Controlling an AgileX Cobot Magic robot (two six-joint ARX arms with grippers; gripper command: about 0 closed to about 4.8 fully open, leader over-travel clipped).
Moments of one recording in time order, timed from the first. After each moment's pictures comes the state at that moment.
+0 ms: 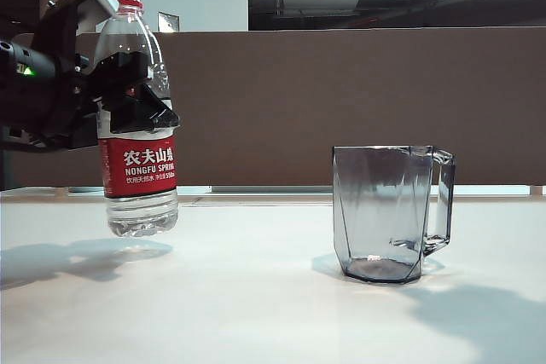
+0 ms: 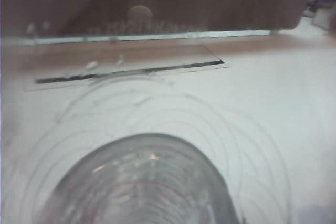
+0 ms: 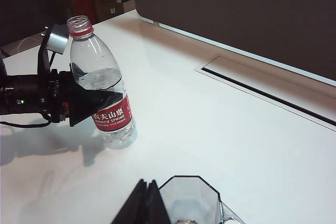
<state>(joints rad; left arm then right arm) -0.44 1.40 0.34 0.95 0.10 -0.12 0.74 0.50 0.68 -0.38 0.05 0.00</state>
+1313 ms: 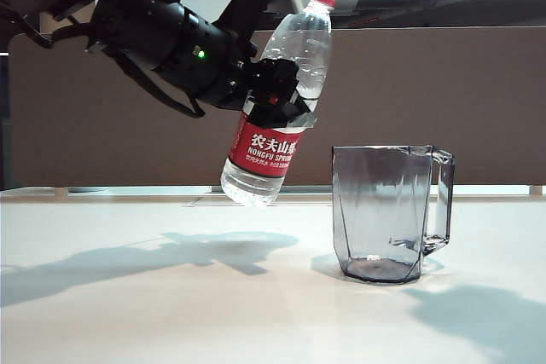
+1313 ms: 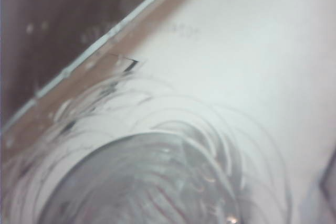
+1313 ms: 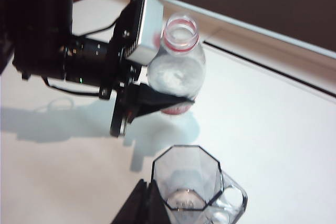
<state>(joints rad) -0.68 1.63 0.84 0.52 0.11 0.43 0.74 0.50 0.68 -0.48 0.05 0.00</state>
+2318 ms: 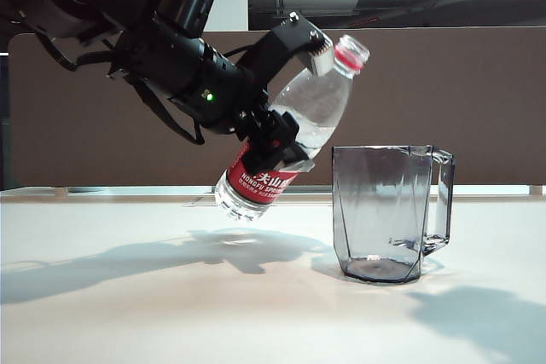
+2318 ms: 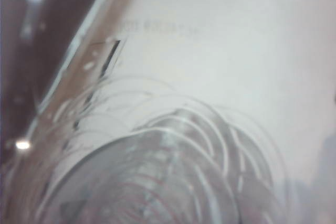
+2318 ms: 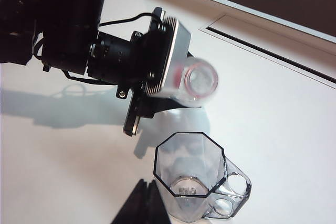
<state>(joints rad) -0.67 1.73 0.90 0.45 0.10 0.79 0.75 0.50 0.68 -0.51 0.04 0.00</state>
